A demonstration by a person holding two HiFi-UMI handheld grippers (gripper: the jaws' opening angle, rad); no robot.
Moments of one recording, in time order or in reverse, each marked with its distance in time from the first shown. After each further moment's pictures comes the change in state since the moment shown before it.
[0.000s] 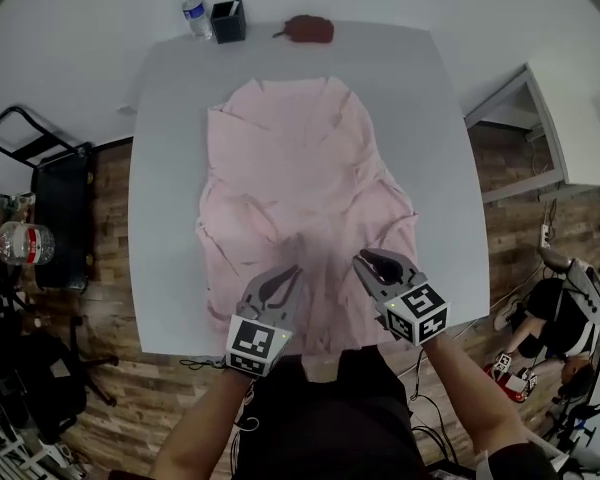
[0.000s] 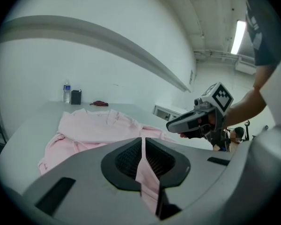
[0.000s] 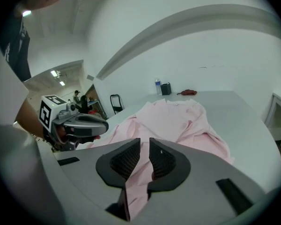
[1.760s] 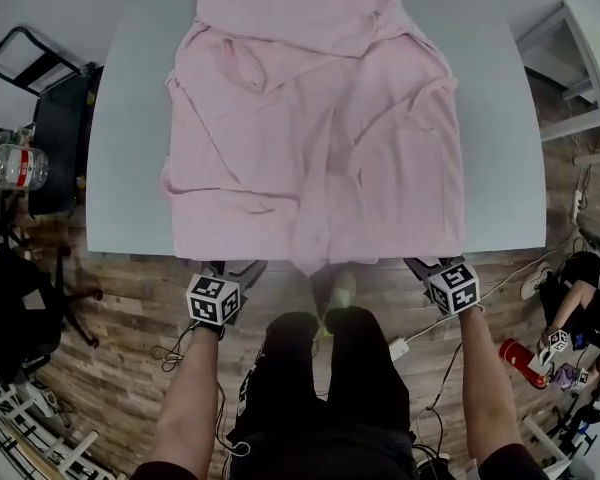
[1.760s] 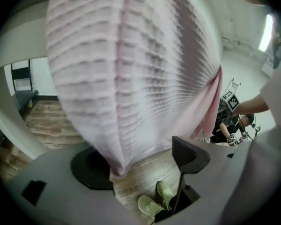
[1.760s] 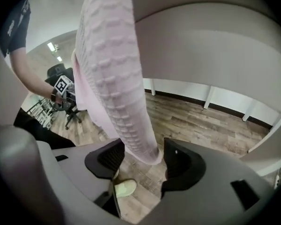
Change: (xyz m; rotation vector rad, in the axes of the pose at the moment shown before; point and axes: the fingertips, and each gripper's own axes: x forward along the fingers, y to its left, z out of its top) left arm -0.071 0.018 -0.387 -0.218 0.274 0.157; right arm -0.057 -0.064 -0.385 -0.078 0.276 -0.059
